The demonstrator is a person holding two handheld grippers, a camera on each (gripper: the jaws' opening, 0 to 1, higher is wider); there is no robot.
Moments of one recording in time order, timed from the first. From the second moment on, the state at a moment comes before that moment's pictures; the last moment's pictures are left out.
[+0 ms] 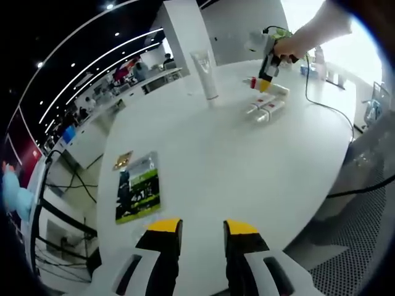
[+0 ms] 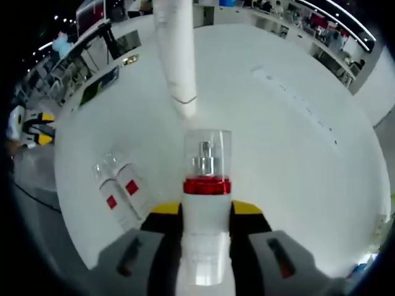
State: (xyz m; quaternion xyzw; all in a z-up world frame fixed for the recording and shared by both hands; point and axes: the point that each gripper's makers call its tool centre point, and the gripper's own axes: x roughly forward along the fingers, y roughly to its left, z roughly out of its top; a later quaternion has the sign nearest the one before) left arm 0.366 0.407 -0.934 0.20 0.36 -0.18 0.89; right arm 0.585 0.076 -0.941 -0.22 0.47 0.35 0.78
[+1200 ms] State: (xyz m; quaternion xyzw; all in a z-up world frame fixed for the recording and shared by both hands) left arm 0.397 0.271 -0.832 -0.06 0.24 -0.26 0.93; right arm 0.463 0.214 -0.800 -0.04 0.26 0.48 0.84
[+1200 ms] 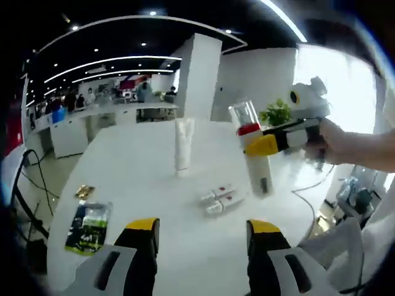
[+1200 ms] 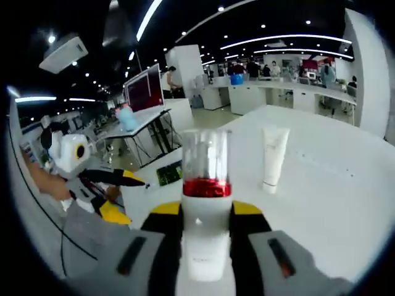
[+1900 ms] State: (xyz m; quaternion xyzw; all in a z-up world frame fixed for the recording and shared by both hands) left arm 0.398 0.266 -0.824 -0.11 0.21 -0.24 0.94; right arm 0.389 0.310 -0.773 -0.04 0.23 0.56 0.80
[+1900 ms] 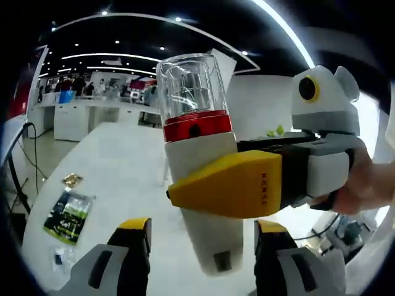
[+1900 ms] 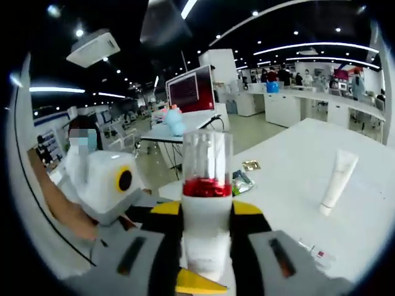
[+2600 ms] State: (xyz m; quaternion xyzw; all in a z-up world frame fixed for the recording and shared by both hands) left arm 0.399 0.287 -0.807 -0.08 0.17 -0.23 0.95; right arm 0.355 0.341 -0.766 -0.01 0.22 0.59 0.78
